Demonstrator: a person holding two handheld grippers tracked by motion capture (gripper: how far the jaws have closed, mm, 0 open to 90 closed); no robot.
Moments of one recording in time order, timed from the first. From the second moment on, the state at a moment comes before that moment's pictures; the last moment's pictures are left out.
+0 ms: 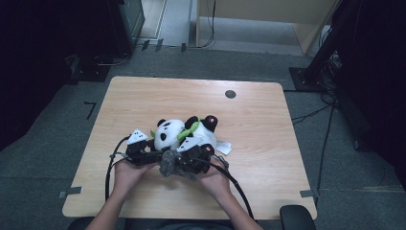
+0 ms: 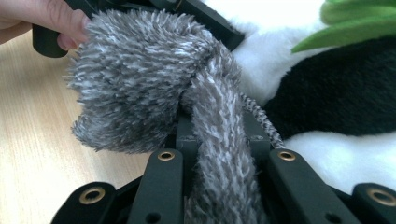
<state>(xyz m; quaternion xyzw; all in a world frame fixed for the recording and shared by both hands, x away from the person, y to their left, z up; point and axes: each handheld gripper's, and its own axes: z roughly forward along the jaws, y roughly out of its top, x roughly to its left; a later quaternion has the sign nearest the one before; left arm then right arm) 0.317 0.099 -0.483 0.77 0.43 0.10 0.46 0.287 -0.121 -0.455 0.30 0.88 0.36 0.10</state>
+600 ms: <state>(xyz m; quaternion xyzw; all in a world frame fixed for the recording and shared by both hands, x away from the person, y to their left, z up) 0.317 0.099 -0.483 0.77 0.43 0.10 0.46 0.261 -0.148 -0.448 0.31 0.87 0.36 0.13</state>
